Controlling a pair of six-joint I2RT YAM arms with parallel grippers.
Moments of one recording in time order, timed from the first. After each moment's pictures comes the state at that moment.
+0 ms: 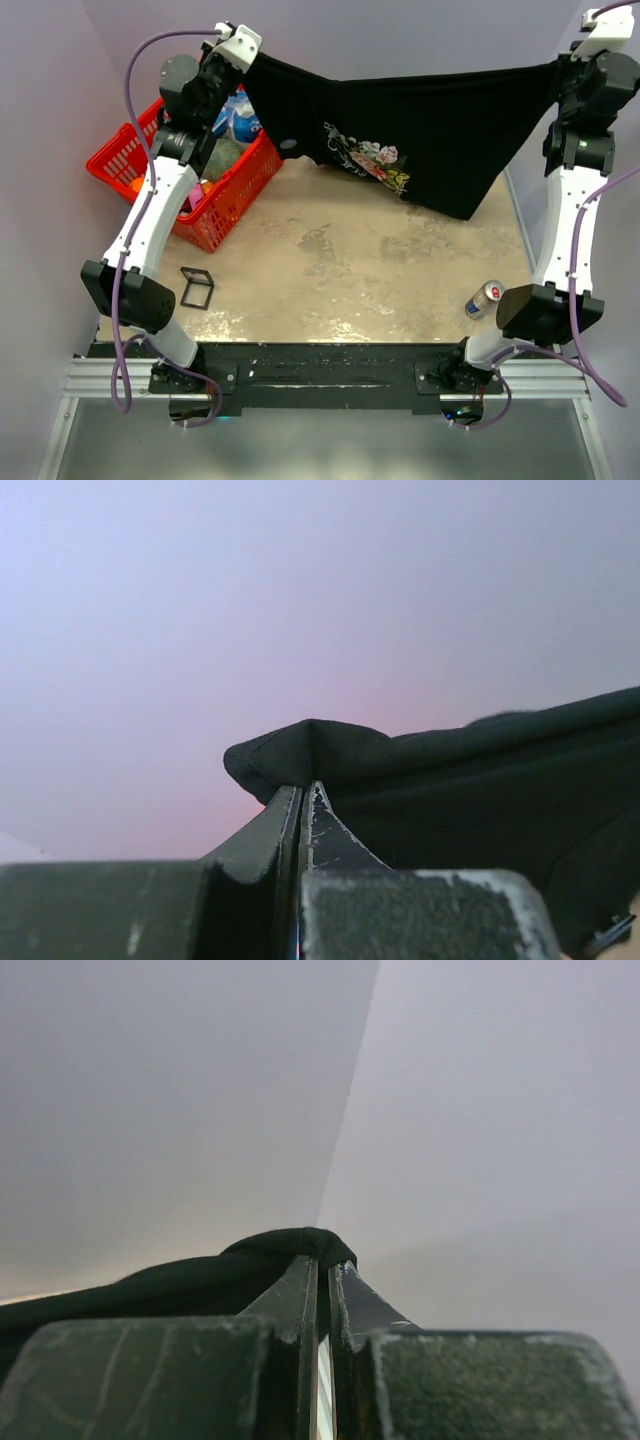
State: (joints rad) left arm -0.26 1.66 1.84 -0.01 0.02 0.55; right arm -0.28 1.57 1.91 -0.26 0.05 -0.19
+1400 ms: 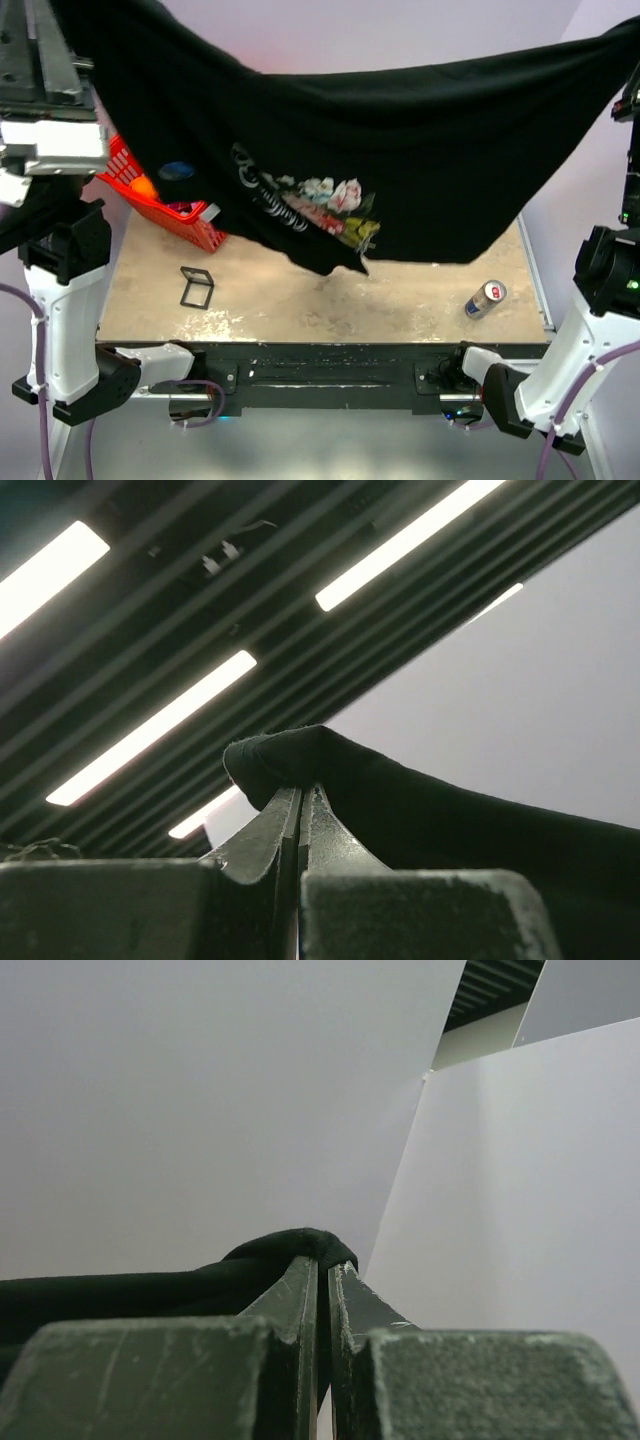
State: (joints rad) left arm -0.40 1.25 2.10 0.30 0.21 0.88; right arm -0.31 1.18 2.17 -0.30 -0.20 -0.15
